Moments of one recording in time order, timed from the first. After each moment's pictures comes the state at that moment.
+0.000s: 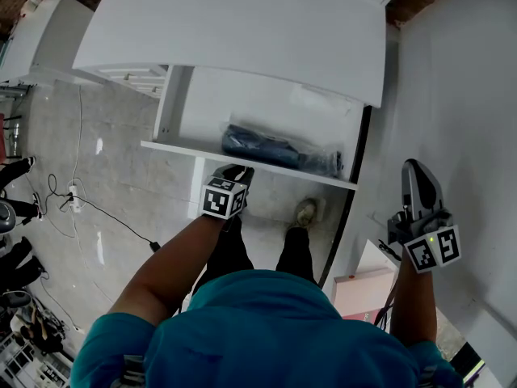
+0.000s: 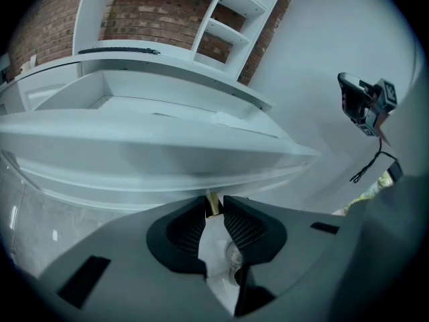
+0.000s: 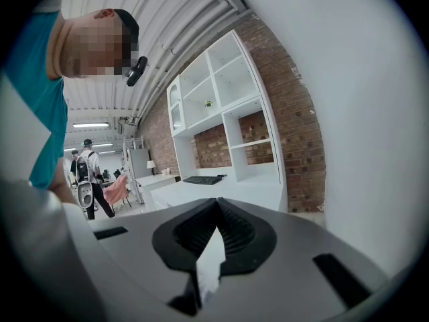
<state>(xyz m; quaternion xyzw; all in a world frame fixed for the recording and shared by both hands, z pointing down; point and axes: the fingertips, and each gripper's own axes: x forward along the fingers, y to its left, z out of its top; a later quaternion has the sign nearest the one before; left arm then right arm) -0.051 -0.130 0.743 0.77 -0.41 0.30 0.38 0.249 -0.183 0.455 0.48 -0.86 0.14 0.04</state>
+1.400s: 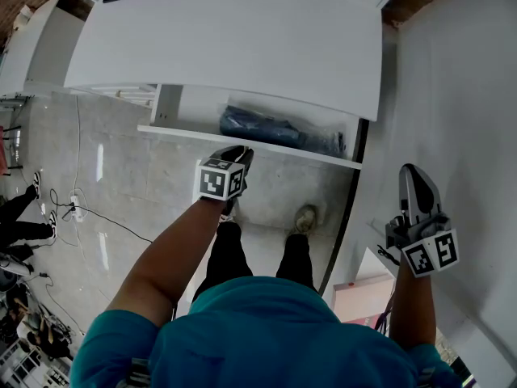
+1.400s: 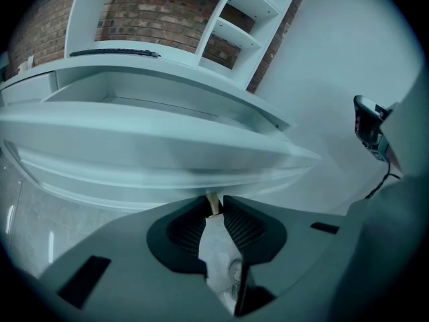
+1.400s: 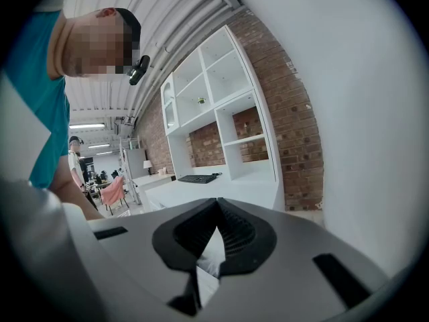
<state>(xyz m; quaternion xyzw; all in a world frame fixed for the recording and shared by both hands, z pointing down) -0.040 -0.231 0.738 0.77 -0.42 0.28 0.38 0.264 -0.218 0.473 0.49 -0.86 0.16 0.04</state>
